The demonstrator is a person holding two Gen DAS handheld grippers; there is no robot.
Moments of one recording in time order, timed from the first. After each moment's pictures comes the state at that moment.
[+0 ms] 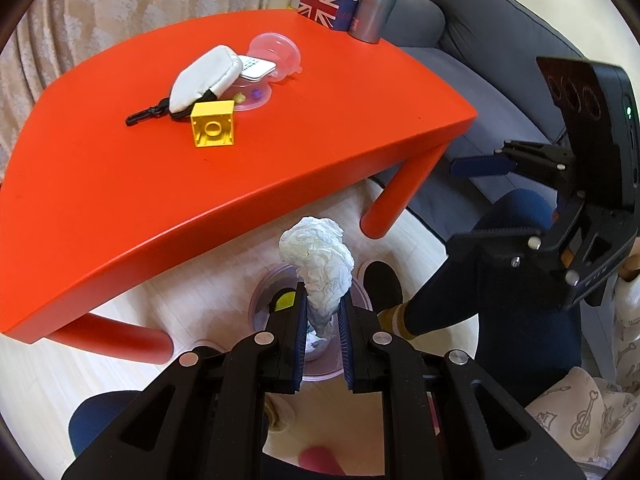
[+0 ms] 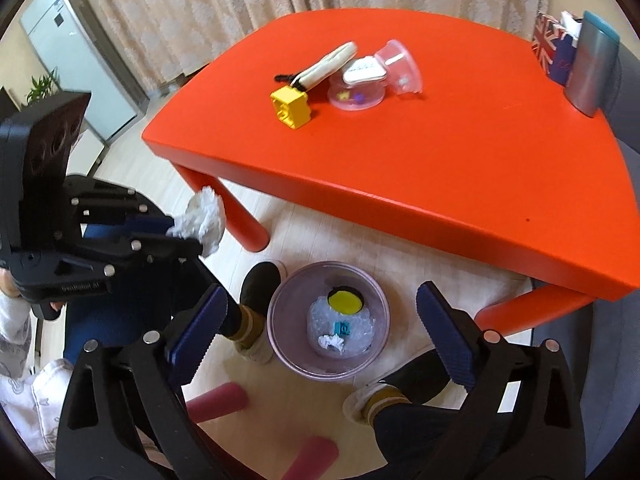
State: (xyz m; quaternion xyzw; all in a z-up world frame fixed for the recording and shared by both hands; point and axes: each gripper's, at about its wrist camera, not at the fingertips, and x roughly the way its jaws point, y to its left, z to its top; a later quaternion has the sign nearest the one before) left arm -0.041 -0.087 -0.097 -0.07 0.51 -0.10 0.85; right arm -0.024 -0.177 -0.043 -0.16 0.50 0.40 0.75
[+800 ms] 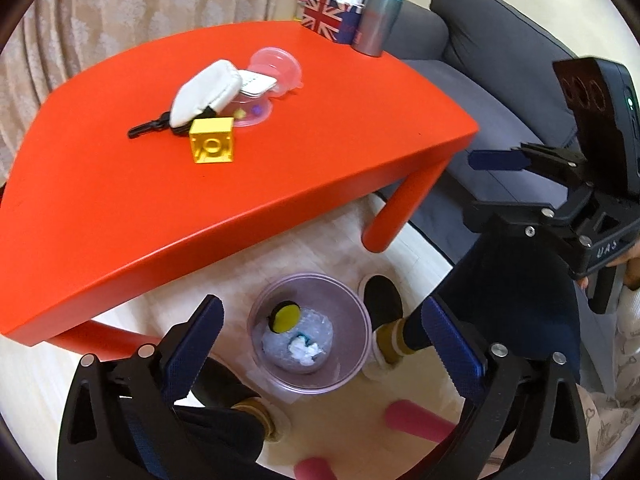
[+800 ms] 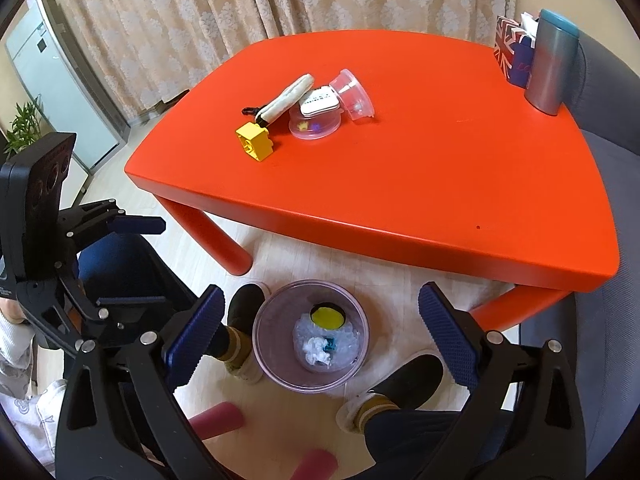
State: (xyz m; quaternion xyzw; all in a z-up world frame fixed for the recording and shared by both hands) left arm -0.039 -0.089 -0.093 -0.07 0.50 -0.09 0.86; right arm -0.013 -0.197 -0.027 -0.13 0.48 0.37 0.78
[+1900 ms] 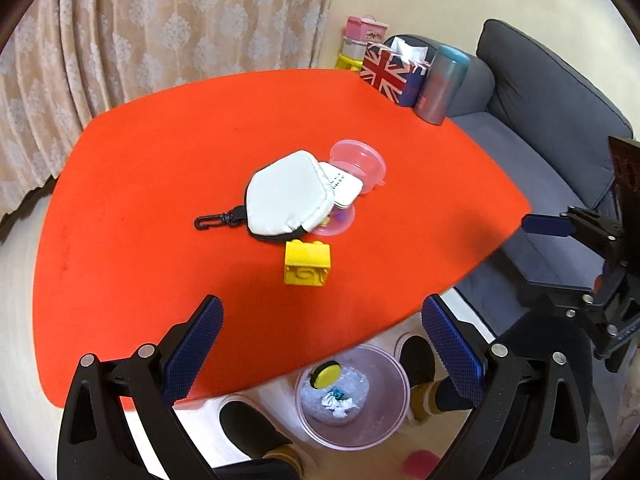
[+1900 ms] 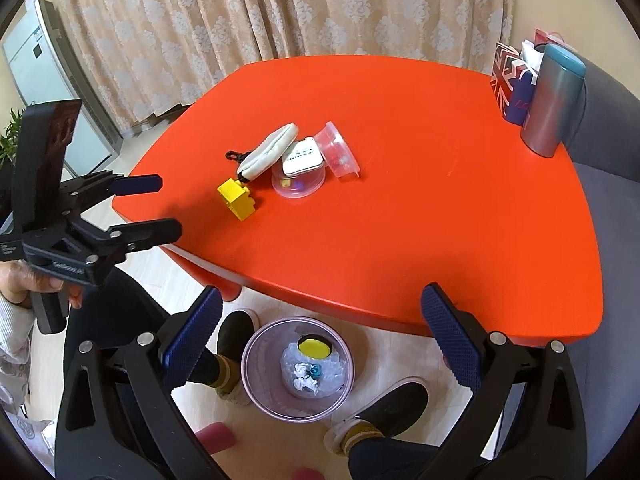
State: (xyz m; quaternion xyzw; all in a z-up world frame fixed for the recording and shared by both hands) left arm 0.027 -0.035 -0.058 -0.08 0.45 -0.01 0.89; right arm 0.029 -0.175 0.001 -0.14 0.46 0.36 0.80
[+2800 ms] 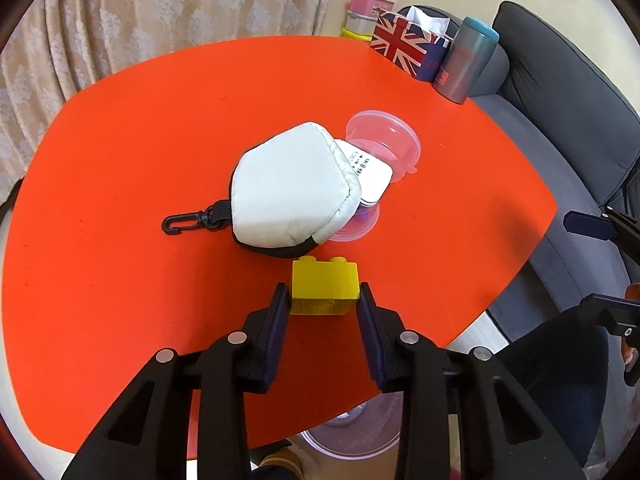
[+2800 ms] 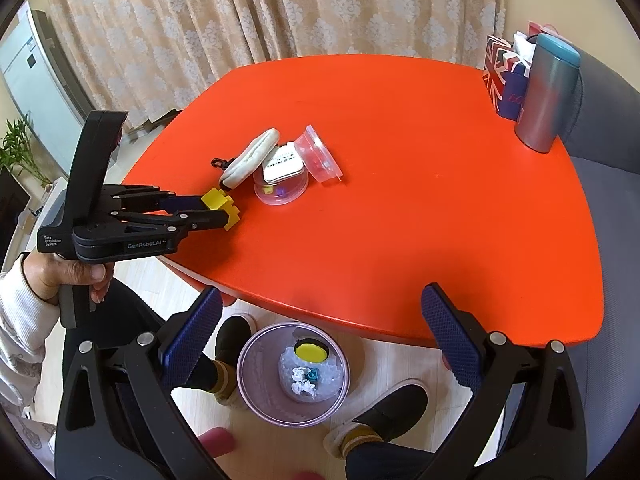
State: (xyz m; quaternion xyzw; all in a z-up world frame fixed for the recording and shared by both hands) left arm 0.071 -0.029 -0.095 -0.09 0.49 -0.02 0.87; right arm 0.046 -0.181 -0.005 -0.13 0.46 0.36 0.80
